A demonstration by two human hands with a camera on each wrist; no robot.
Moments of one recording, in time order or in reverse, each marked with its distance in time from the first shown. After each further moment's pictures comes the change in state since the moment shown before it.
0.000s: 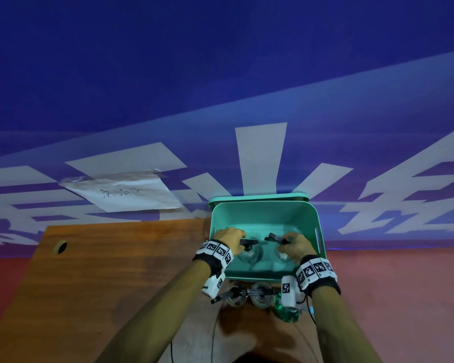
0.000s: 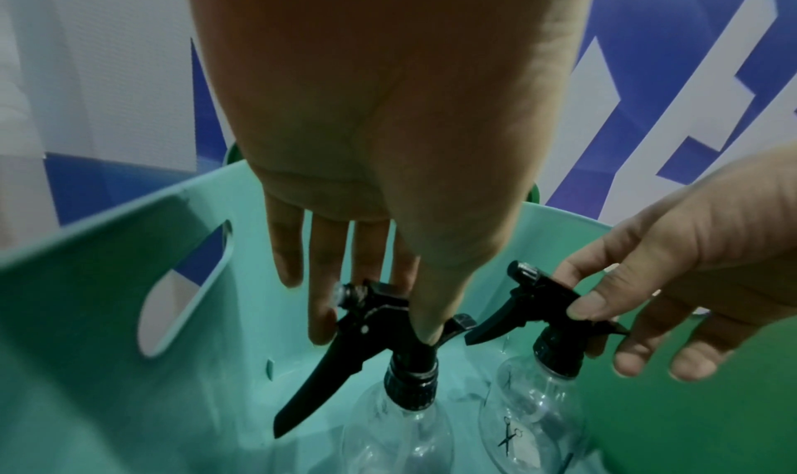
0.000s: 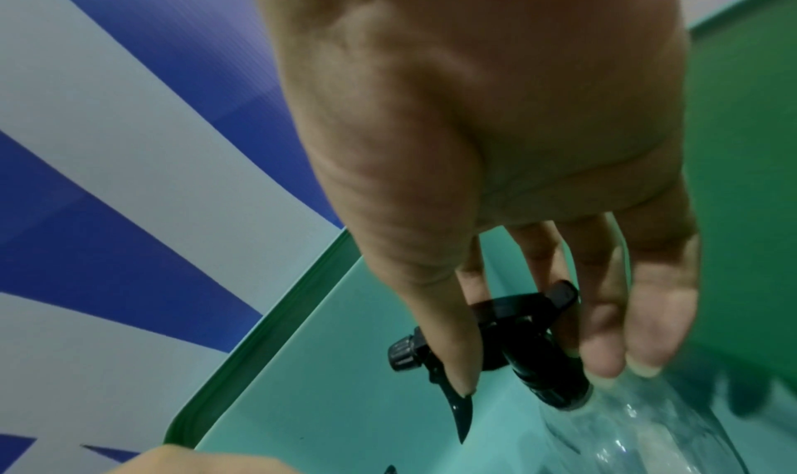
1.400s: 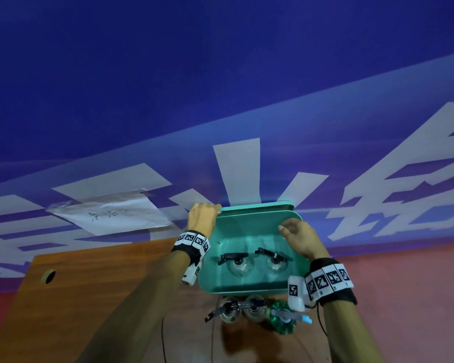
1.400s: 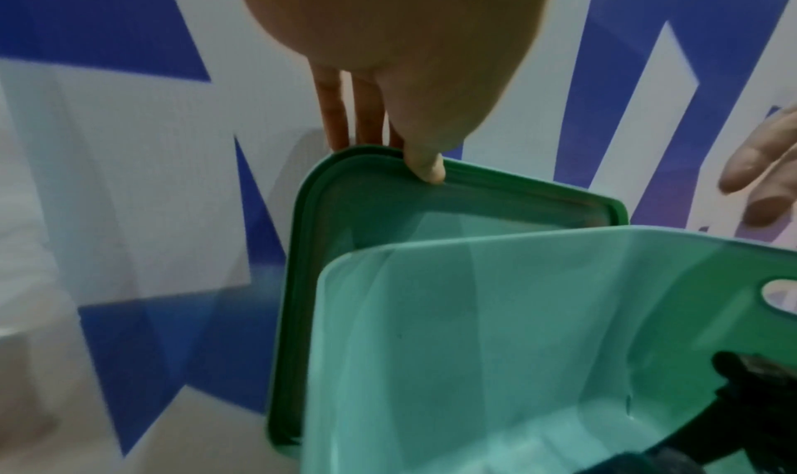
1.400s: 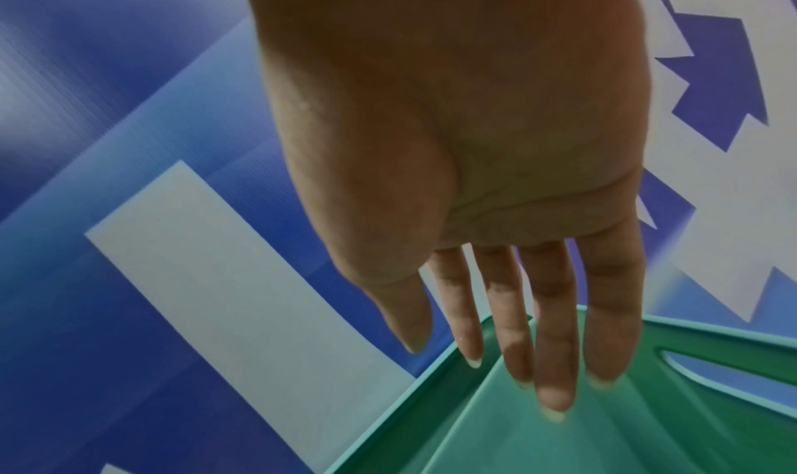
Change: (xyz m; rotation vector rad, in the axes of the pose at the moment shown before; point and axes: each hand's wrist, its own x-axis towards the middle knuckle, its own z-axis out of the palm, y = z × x) left_hand 0.018 -0.023 -0.080 0.253 0.566 -0.029; right_hand -0.076 -0.044 -0.073 0.024 0.204 -0.287
